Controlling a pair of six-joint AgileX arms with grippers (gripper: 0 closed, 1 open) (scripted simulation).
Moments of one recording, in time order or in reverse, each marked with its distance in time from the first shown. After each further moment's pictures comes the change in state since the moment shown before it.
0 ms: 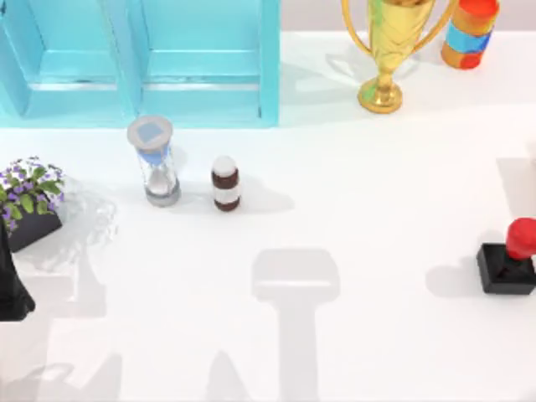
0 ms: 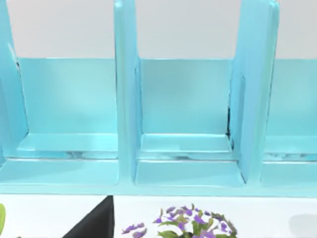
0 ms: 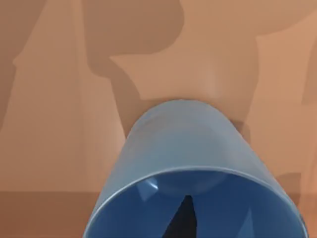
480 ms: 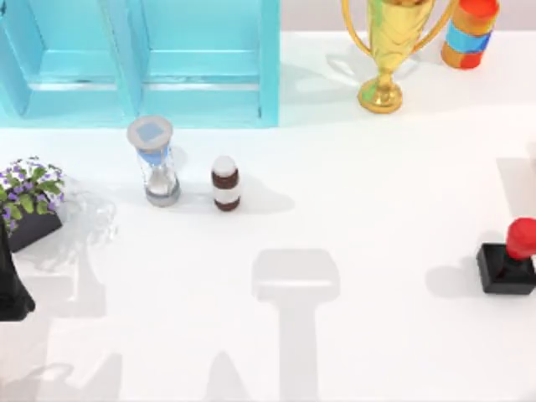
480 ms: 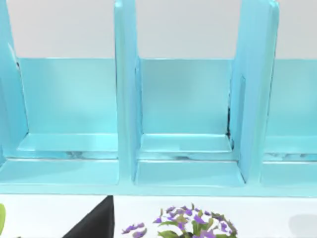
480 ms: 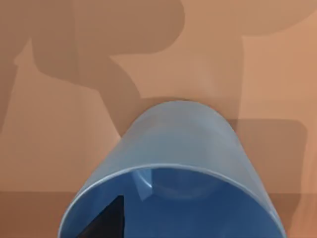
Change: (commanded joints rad) left arm 0.000 0.000 0.000 0.000 0.000 0.000; right arm 0.000 0.000 0.000 0.000 0.000 0.000
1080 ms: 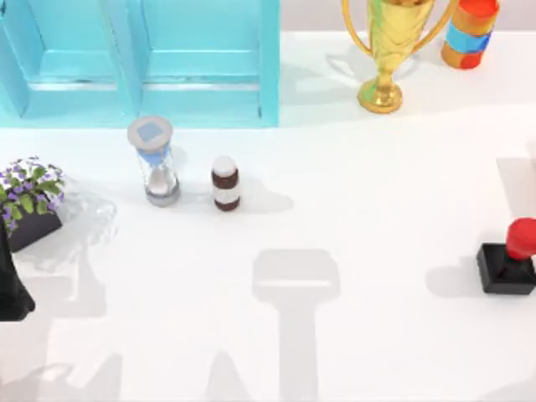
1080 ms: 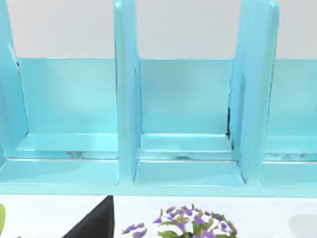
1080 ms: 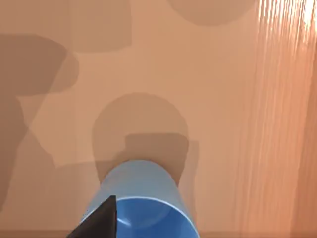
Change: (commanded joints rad) left arm 0.000 0.000 0.000 0.000 0.000 0.000; right arm 0.014 -0.054 0.178 -0.069 -0.069 -0.015
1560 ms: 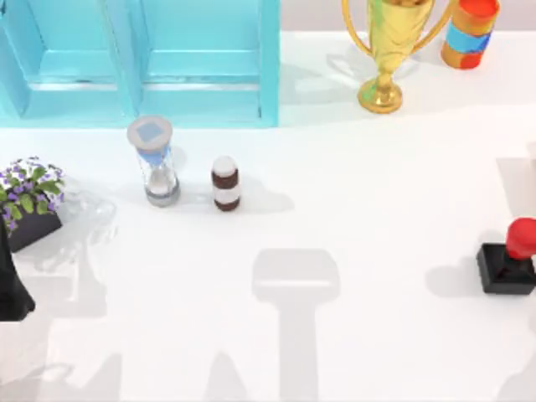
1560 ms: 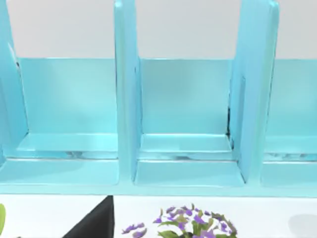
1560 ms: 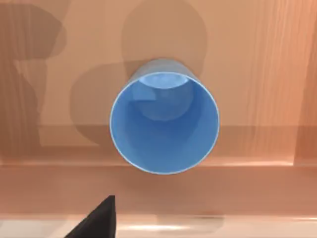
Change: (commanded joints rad) left arm 0.000 0.000 0.000 0.000 0.000 0.000; right arm -0.023 -0.026 0.147 -0.300 0.058 0.005
